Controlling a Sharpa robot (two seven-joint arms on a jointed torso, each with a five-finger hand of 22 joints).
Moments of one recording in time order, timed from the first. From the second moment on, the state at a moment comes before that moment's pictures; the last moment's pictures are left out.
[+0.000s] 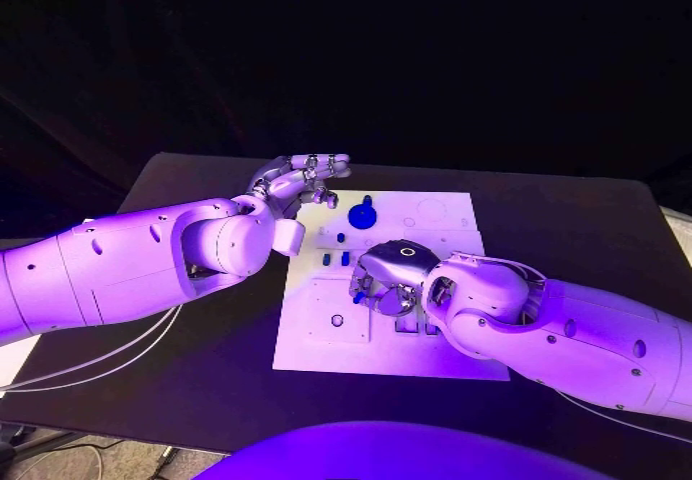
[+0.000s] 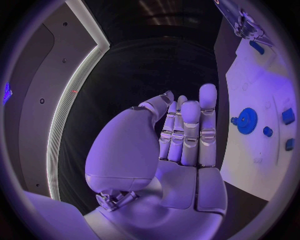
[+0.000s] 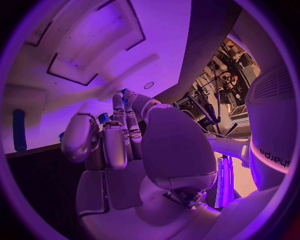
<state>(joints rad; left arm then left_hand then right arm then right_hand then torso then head) 1.16 -0.89 -0.02 1.60 0.15 -0.32 0.40 1.37 -0.13 0.44 -0.01 0.10 1.06 0.17 0.12 0.07 1.19 0.09 0.17 0.09 1.27 0.01 1.10 0.63 0.16 1.22 0.11 0.72 0.90 1.06 -0.61 -0.05 1.64 -1.75 -0.14 -0.17 1.38 -0.10 0.52 -0.04 0.11 1.19 0.12 0.09 0.11 1.24 0.06 0.10 0.10 1.46 -0.03 1.36 1.31 0.09 1.39 0.07 1.28 1.06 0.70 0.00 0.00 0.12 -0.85</state>
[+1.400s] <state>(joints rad) 1.16 -0.89 -0.02 1.60 0.15 -0.31 0.39 1.37 -0.13 0.44 -0.01 0.10 1.06 0.17 0.12 0.07 1.18 0.09 0.17 0.09 1.27 0.01 1.10 0.62 0.16 1.22 0.11 0.71 0.90 1.06 -0.64 -0.05 1.67 -1.78 -0.14 -0.22 1.29 -0.16 0.44 -0.02 0.15 1.09 0.16 0.07 0.09 1.05 0.11 0.07 0.06 1.47 0.01 1.32 1.24 0.11 1.35 0.11 1.20 0.93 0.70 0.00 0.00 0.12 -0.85</state>
